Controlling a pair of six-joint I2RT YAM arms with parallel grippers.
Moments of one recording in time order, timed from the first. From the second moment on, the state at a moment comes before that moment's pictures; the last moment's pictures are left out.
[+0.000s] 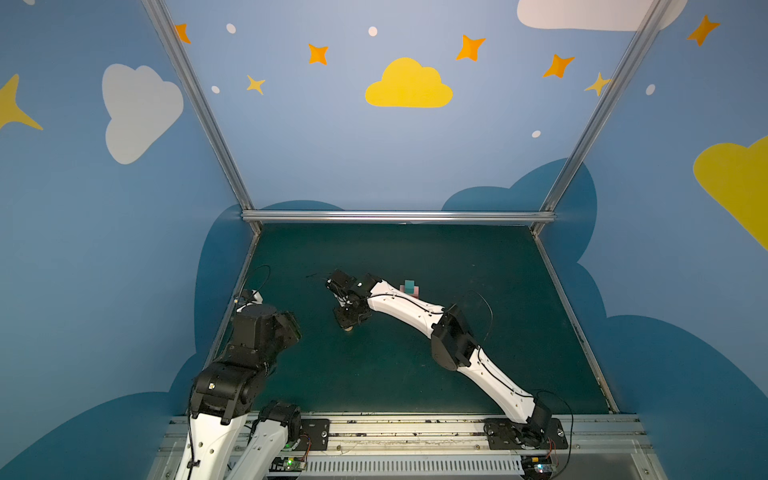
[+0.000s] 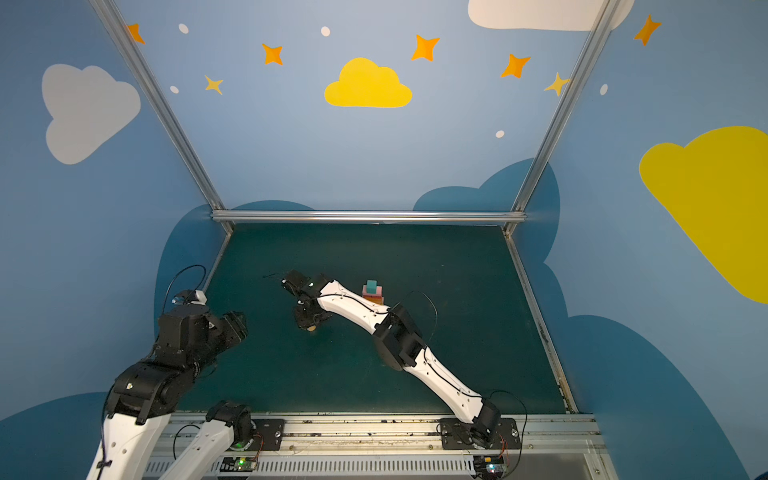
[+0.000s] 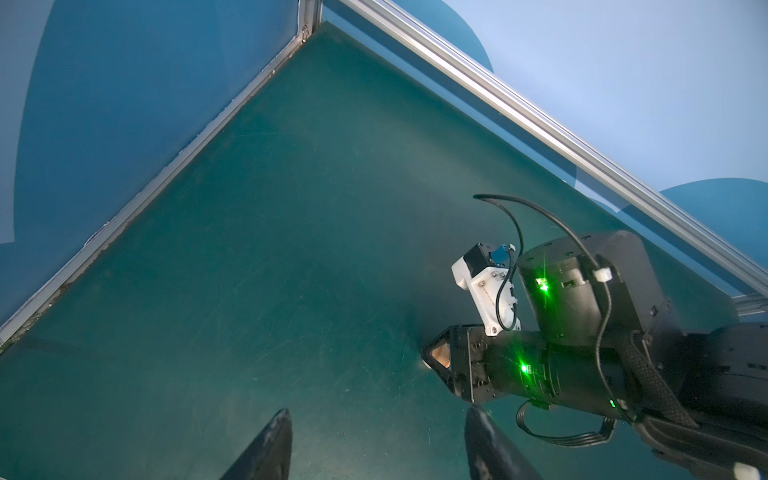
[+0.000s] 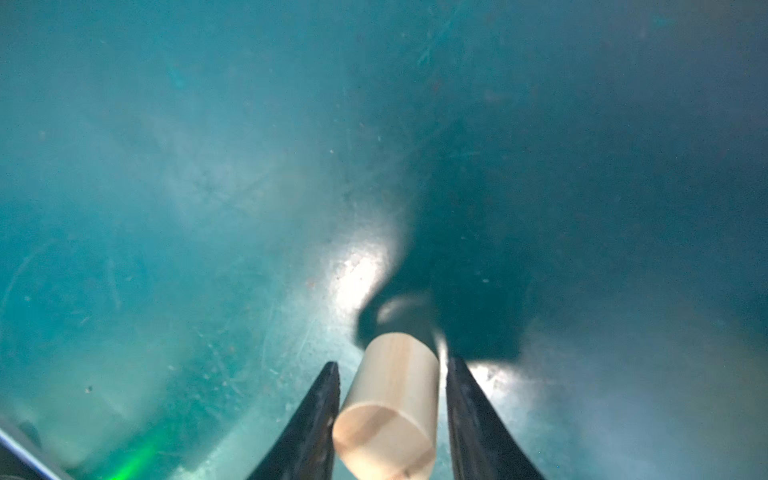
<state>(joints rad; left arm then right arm) -0.18 0.60 0.96 -1.06 -0.22 -0.63 1.06 2.63 2.49 -1.11 -0.11 0.50</state>
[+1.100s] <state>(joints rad) -0.18 0.60 0.94 -1.03 -0.18 -0.63 1.07 2.61 2.49 -1.20 0.01 0.47</state>
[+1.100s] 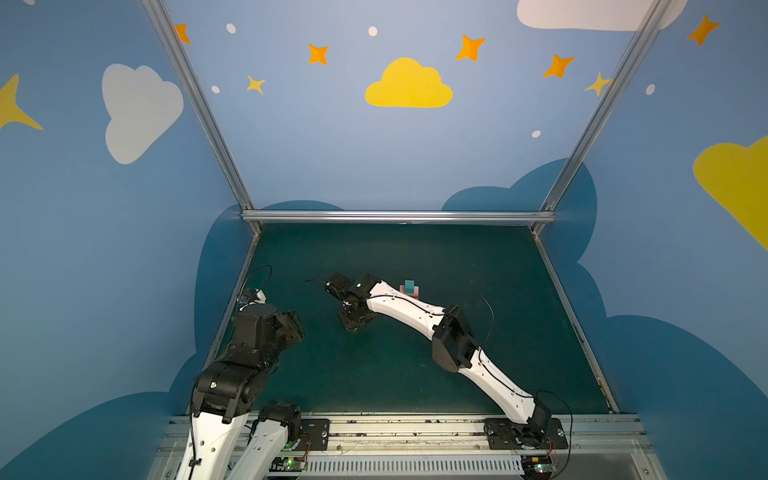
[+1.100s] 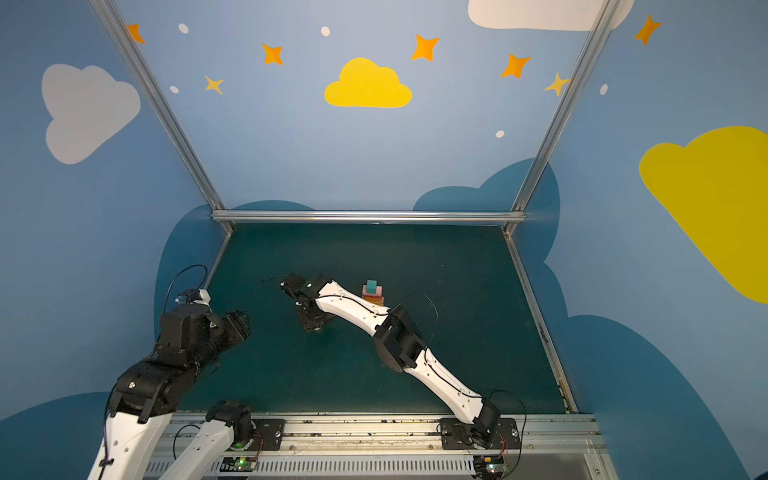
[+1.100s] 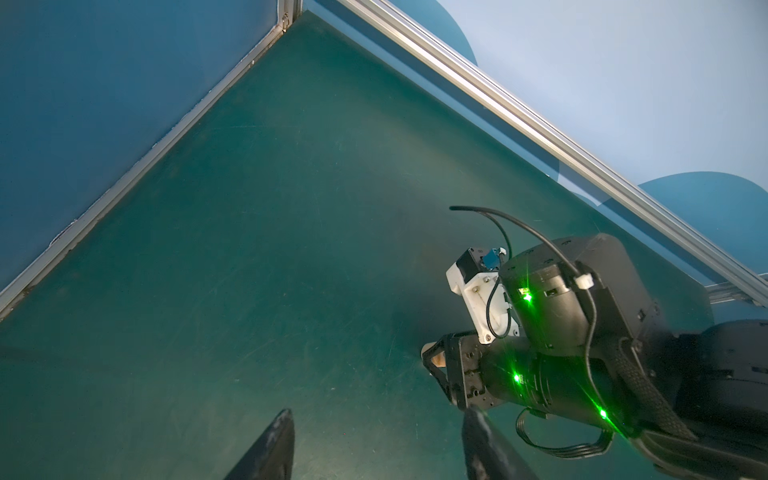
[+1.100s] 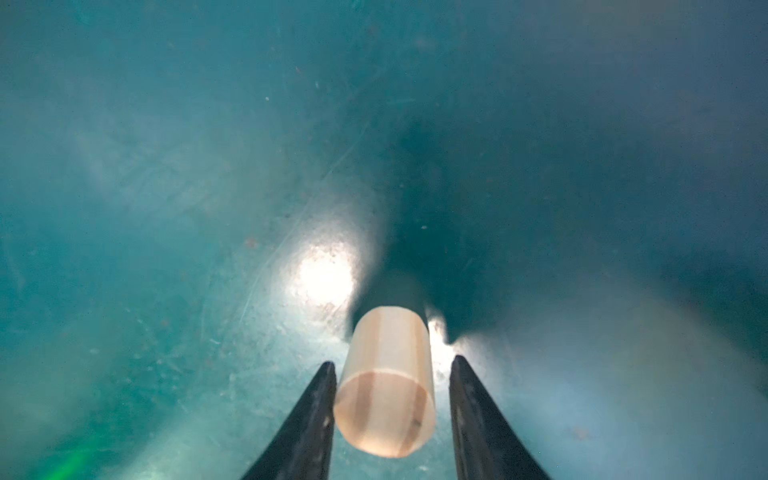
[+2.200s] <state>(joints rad) -0.18 0.61 0.94 -1.01 -0.17 -0.63 1.07 2.60 2.49 -1.20 0.01 0.47</state>
